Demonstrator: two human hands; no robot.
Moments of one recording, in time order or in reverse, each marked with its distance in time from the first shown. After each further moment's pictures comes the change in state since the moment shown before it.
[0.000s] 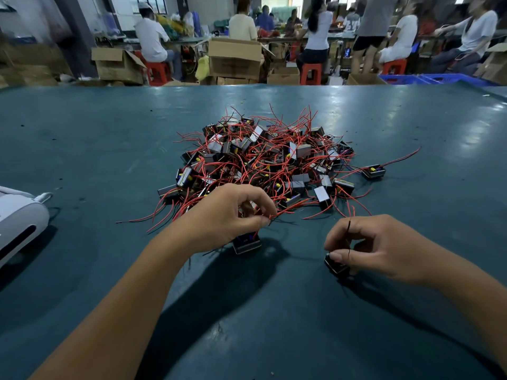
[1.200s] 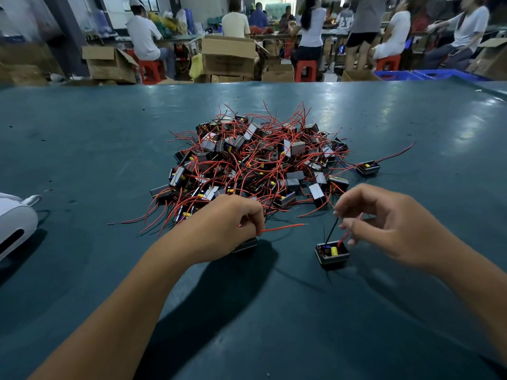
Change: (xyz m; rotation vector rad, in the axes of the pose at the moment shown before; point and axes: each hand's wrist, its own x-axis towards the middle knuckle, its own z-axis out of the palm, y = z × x) left_hand -0.005 0.007 0.010 0.186 -0.083 -0.089; right_hand 0.000 0.005 -0.012 0.000 0.281 -0.124
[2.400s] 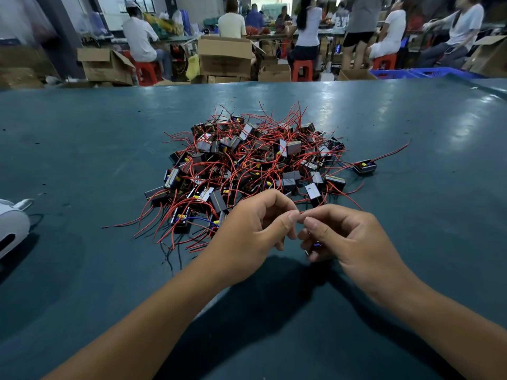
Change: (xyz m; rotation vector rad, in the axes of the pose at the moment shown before) left_hand 0.002 0.031 0.042 -0.605 0.205 0.171; right_hand -0.004 -0.027 0.069 0.532 0.216 0.211
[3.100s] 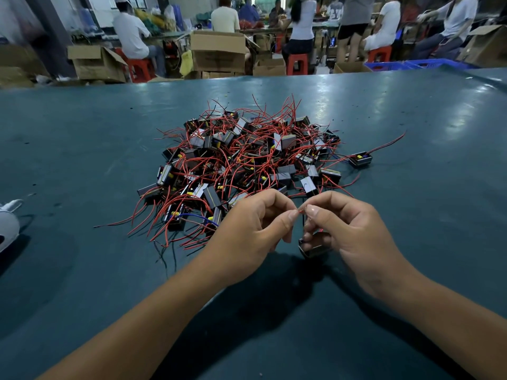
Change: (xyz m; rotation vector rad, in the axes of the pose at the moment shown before) left_hand 0.000 -0.004 0.005 0.032 -0.034 -0.011; right_hand 0.001 -0.003 0.003 0.152 0.042 0.000
